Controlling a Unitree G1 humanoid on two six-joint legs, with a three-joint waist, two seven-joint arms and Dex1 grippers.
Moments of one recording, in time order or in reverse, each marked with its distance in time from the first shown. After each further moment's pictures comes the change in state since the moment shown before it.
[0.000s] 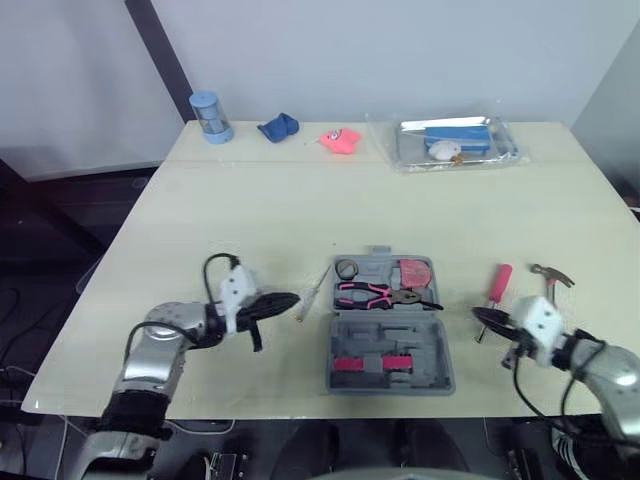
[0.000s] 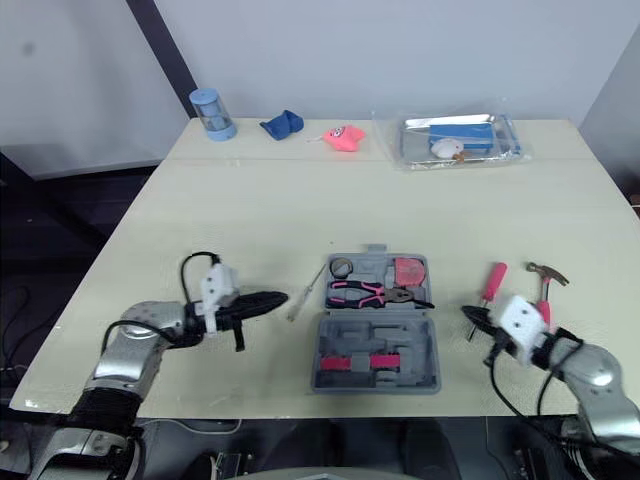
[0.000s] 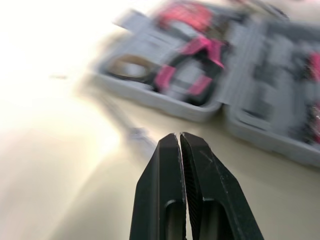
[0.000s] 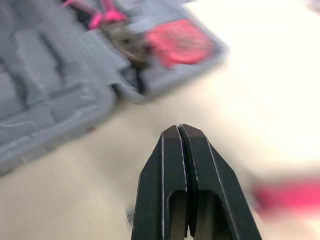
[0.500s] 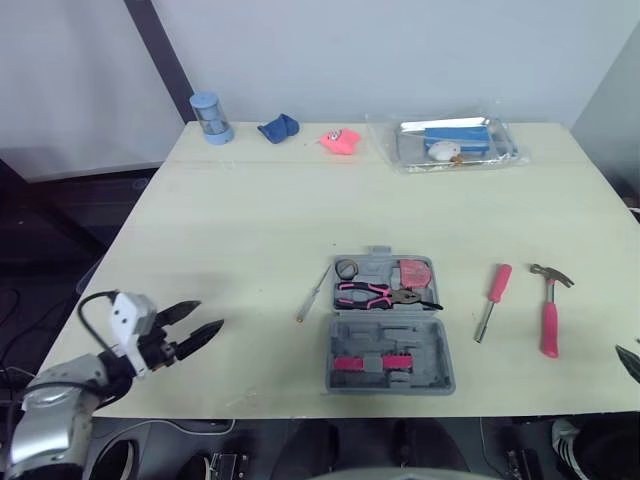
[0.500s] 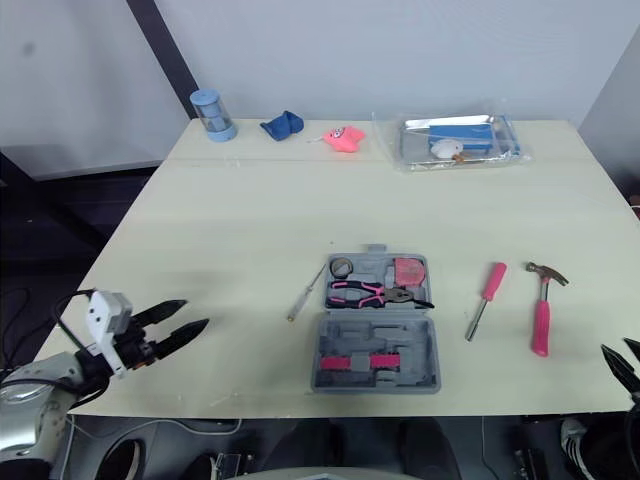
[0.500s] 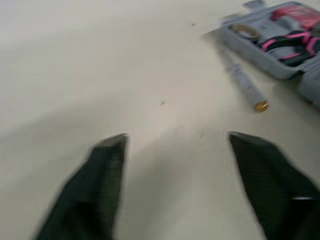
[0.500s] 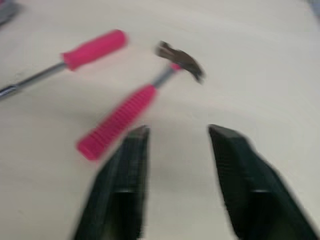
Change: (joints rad) left arm 0.353 0.059 0.364 -0.047 -0.147 0.102 0.085; right arm 0.313 0.024 -0.536 0.199 0.263 0.040 0.013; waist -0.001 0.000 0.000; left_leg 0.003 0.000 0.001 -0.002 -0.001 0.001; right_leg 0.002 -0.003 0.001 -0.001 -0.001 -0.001
